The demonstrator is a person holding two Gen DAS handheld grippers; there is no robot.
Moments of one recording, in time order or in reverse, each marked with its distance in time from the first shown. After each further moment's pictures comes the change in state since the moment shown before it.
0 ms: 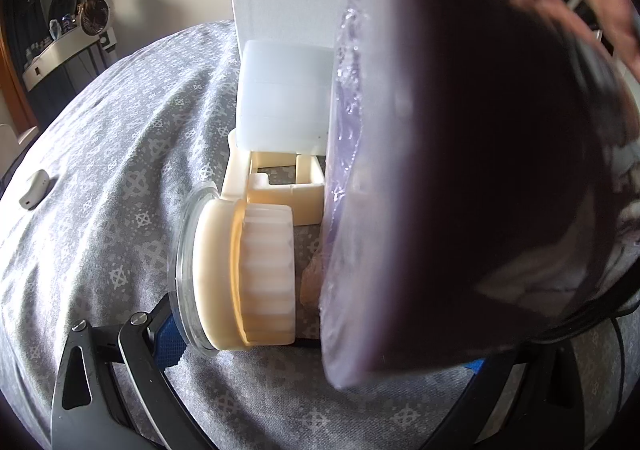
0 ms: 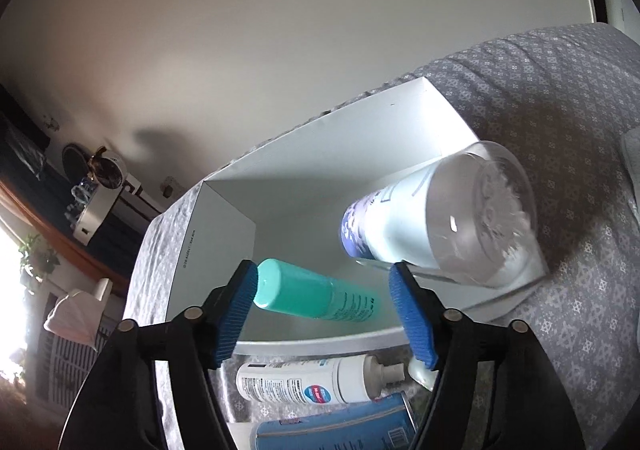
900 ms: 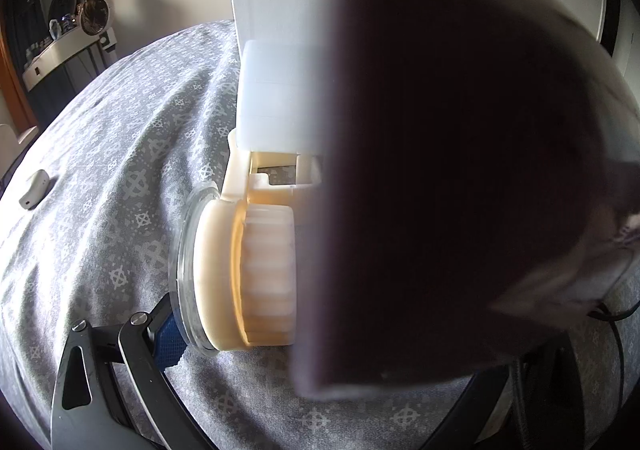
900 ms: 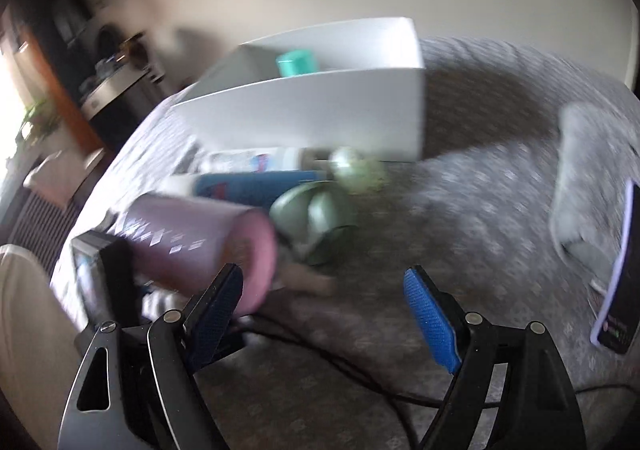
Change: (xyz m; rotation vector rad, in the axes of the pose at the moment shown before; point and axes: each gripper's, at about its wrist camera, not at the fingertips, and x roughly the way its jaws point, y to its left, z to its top) left arm -0.001 0.000 -0.001 0.002 0.000 -0.002; right arm -0.107 -0.038 -0.140 -0.450 0.179 0.008
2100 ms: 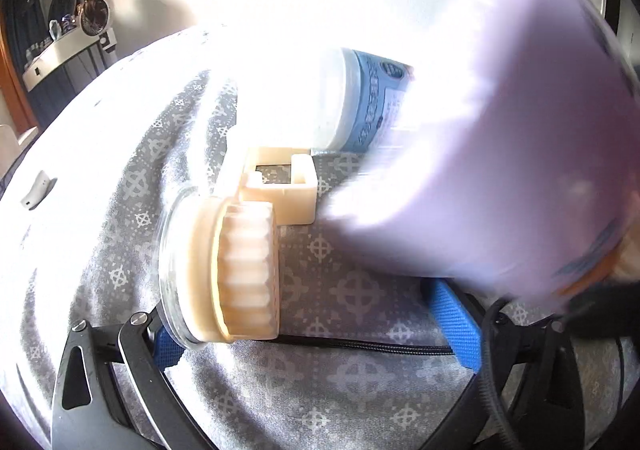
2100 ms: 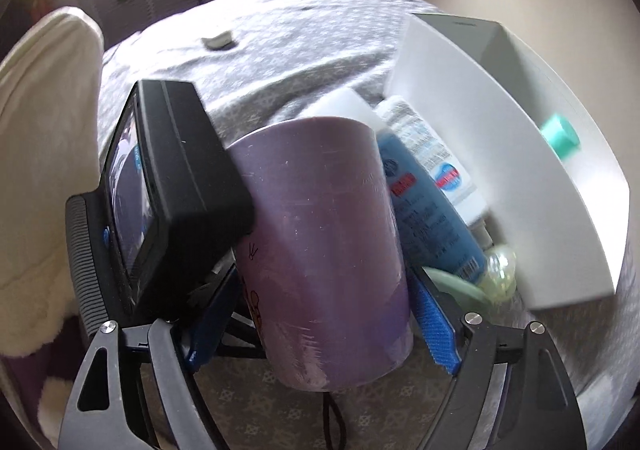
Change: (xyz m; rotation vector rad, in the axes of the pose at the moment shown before) left arm -0.016 0.008 0.001 0.001 0.001 0.000; right arm 0.057 0.067 0.023 -0.665 0.268 0.153
